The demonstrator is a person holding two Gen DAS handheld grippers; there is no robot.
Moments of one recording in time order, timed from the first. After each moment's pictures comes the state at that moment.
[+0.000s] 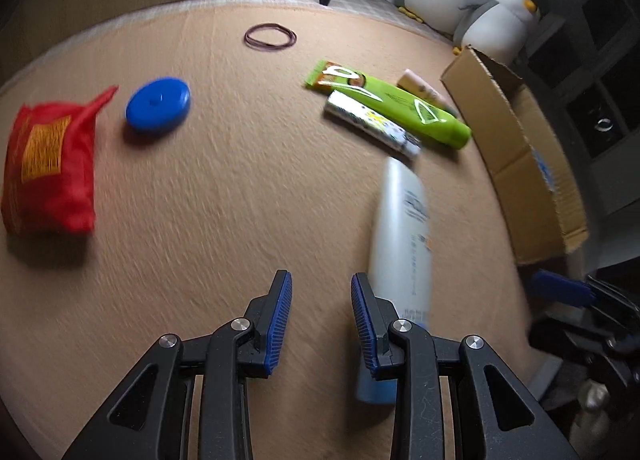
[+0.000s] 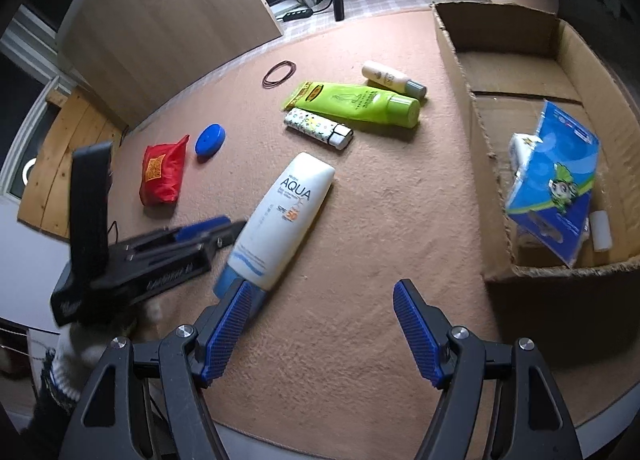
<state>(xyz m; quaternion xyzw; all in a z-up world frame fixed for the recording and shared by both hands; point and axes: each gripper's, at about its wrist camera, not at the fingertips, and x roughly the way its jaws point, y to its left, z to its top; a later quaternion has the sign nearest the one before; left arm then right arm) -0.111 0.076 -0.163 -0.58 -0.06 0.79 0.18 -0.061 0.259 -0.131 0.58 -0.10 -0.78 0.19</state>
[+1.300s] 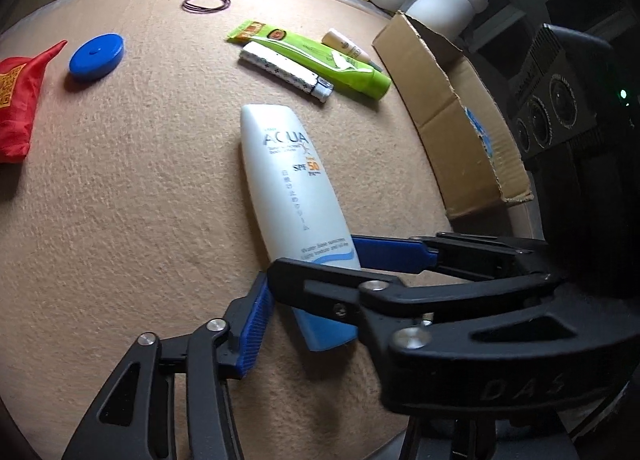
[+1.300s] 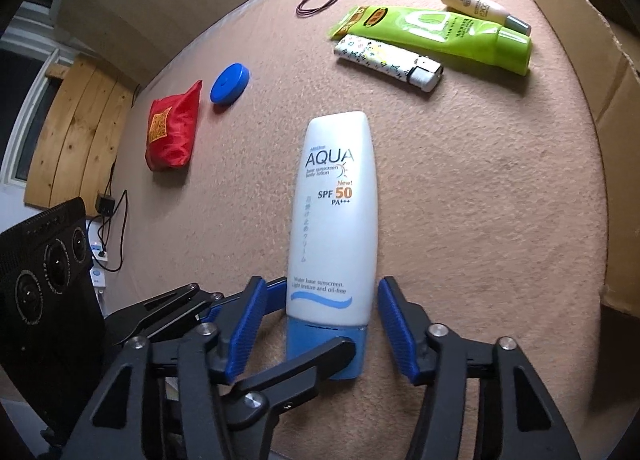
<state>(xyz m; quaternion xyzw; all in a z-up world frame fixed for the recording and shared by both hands) -0.070 0.103 -0.168 -0.59 -0.10 0.76 0.26 -0.086 0.201 -0.182 0.65 -0.11 -0.71 0.25</state>
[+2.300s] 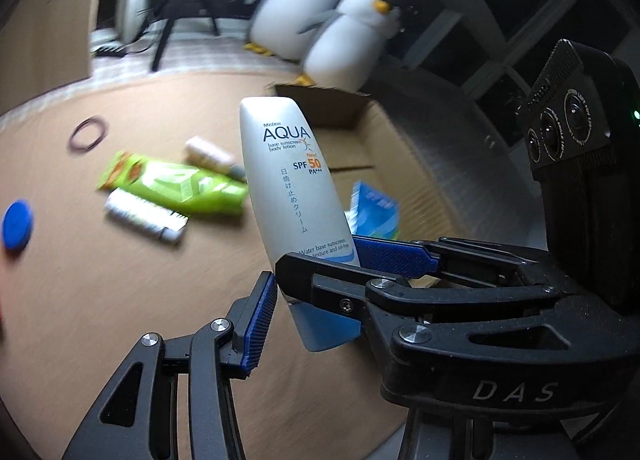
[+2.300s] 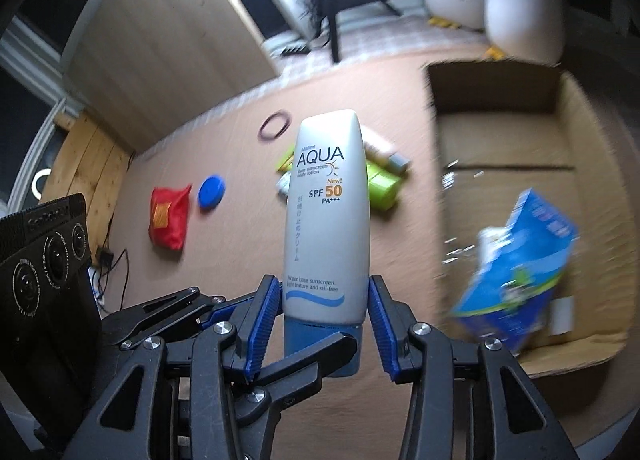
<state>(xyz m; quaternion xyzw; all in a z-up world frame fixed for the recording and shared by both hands) -0.112 0.222 -0.081 -0.52 -0.07 0.79 0.33 -0.115 0.302 -0.092 0.56 -0.12 -0.80 0.19</state>
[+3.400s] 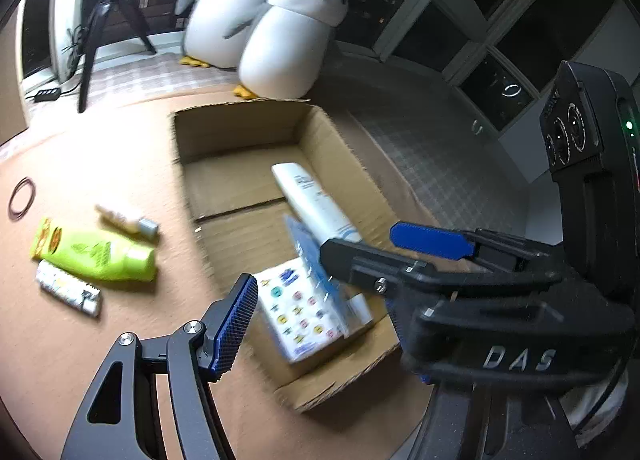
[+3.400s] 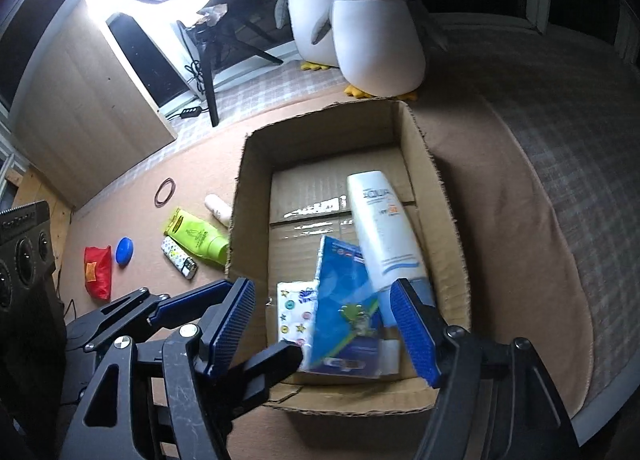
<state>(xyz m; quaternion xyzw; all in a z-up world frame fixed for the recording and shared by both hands) -0.134 0.303 -0.083 -0.51 -0.04 0.78 0.35 -0.135 0.416 -0.088 0.53 -0.11 -0.84 0.08</state>
